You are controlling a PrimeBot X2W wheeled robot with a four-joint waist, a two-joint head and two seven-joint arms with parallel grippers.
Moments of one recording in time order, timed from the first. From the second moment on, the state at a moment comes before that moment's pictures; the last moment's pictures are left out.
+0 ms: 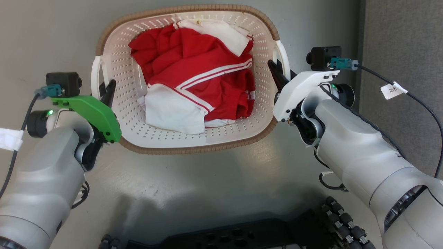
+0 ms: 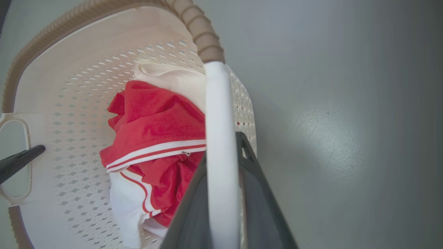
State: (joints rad) left arm -0.89 0.27 -0.98 0.95 -1.10 -0.13 -0.20; right arm -0.94 -0.05 1.01 1.04 1.08 0.05 -0.24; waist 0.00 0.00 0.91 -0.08
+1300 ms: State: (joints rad) left arm -0.87 0.28 -1.04 0.99 -1.10 -0.13 -0.25; right arm -0.90 -0.06 0.88 1.02 1.00 0.01 -0.25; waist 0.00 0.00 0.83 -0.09
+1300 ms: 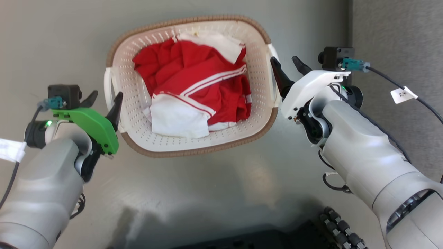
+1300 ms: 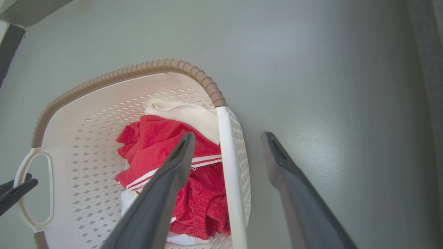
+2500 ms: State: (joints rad) left arm -0.64 0.29 -0.60 0.65 -0.92 -0.13 -0.25; right arm -0.65 -0.10 0.52 0.68 0.67 0.03 -0.25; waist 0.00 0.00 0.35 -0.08
